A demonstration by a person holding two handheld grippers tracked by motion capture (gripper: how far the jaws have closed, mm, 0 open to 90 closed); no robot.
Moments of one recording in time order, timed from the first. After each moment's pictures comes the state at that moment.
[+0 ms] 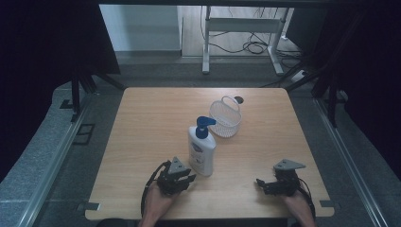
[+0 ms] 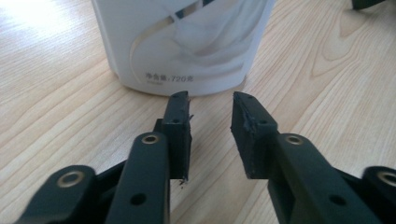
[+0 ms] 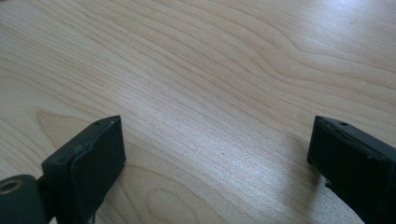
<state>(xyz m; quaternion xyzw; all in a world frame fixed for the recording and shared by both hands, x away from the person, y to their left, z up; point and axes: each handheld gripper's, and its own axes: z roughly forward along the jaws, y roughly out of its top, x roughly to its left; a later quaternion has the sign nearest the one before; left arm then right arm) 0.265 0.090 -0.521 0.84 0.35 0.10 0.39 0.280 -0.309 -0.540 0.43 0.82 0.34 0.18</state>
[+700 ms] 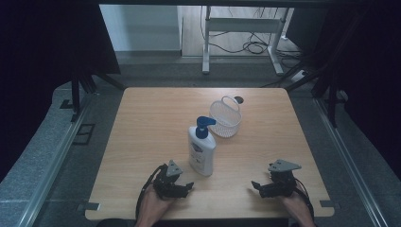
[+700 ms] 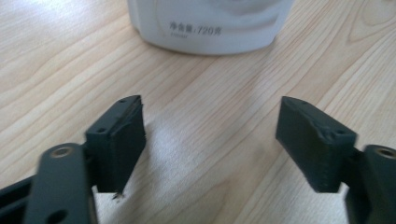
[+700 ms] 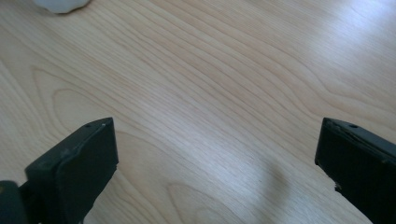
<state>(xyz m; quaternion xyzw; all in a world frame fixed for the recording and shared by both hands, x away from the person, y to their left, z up) 0.259 0.100 -0.533 0.85 0.38 0.11 0.35 0.272 -0.288 -0.523 0.37 0.84 0.35 0.18</state>
